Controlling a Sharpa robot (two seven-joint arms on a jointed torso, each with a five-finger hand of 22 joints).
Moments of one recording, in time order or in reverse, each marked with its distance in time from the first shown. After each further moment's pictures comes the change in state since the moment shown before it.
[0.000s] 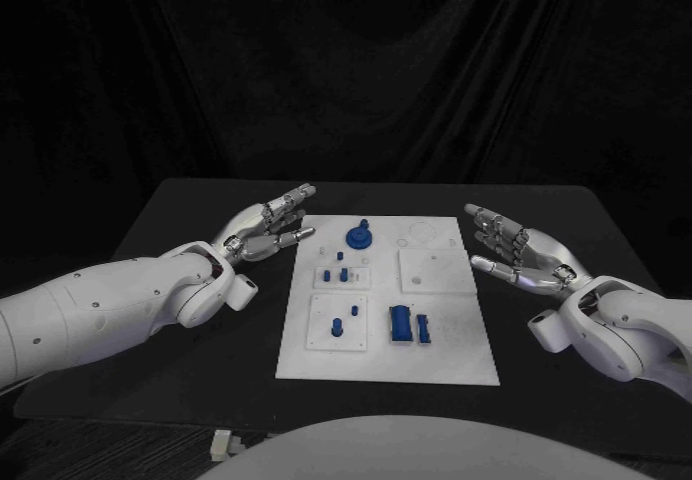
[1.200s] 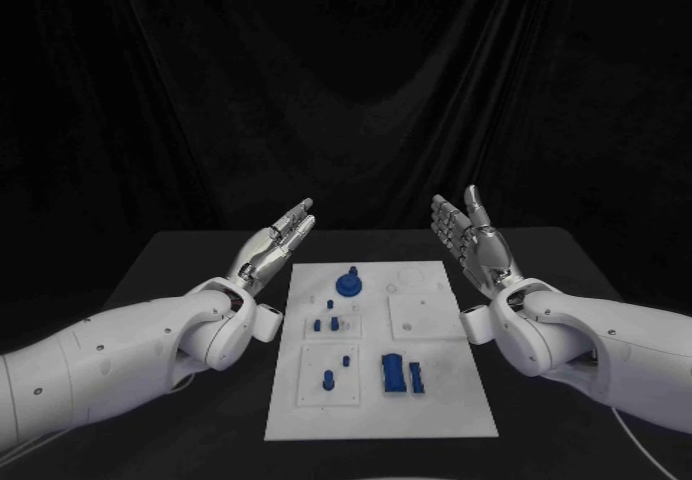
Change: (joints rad) left arm -0.029 0.043 0.136 0.136 0.176 -0.199 -0.060; left_hand -0.819 -0.082 0.147 -0.153 -0.184 -0.122 0.031 -0.030 -0.028 -0.039 0.056 -0.066 -0.016 0.002 -0.088 0.000 0.001 -0.065 -0.067 -0.108 -0.032 -0.117; right arm -0.029 0.243 0.186 -0.058 0.215 -0.173 0.009; right_hand -1.165 0.130 0.166 -0.298 -0.152 -0.187 0.127 -0.071 -0.163 -0.016 0.063 -0.083 -0.092 -0.001 -0.036 0.000 0.000 -0.080 0.001 -0.185 0.000 0.000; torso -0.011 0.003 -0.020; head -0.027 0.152
